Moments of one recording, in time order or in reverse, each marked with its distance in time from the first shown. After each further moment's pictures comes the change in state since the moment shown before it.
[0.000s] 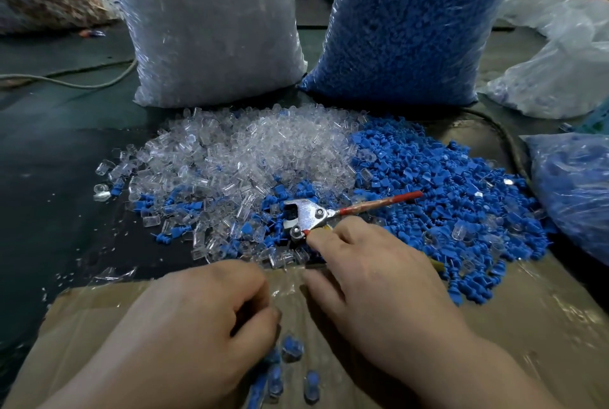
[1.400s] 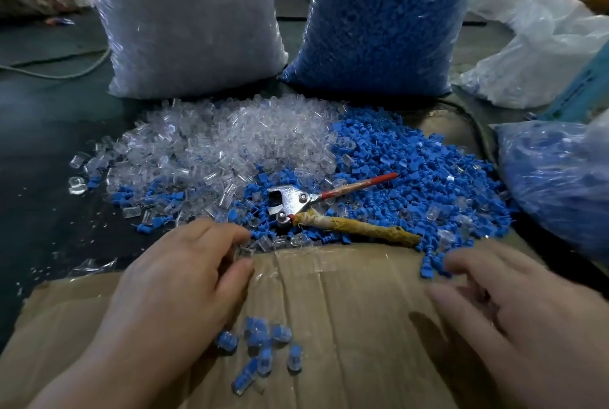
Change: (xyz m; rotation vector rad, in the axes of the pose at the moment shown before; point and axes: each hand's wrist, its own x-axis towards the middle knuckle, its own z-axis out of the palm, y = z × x) left_hand 0.009 -0.003 0.013 0.139 0.091 -0.147; right_hand -0.087 0.043 -0.053 -0.168 -0.008 0.394
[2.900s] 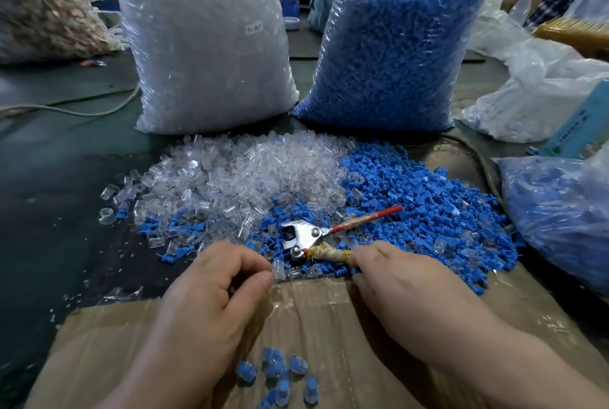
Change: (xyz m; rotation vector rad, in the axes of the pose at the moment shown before) left_hand -0.003 0.003 0.002 -0.502 0.113 -0.045; right_hand 0.064 -0.042 0.036 0.010 -0.102 -0.367
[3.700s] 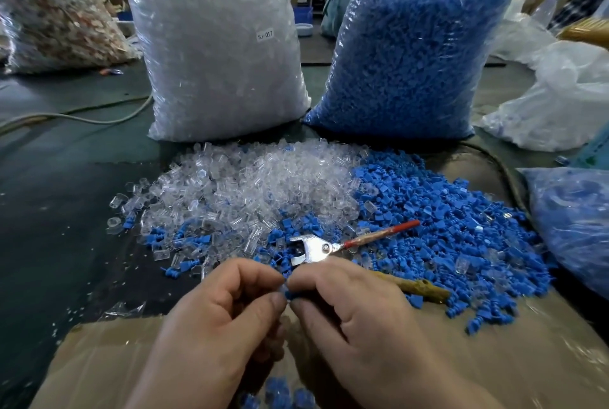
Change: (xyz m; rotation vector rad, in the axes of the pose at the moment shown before) left_hand 0.004 0.004 0.010 -0.676 -0.036 -0.250; right_hand 0.018 -0.043 0.015 0.592 0.388 -0.243
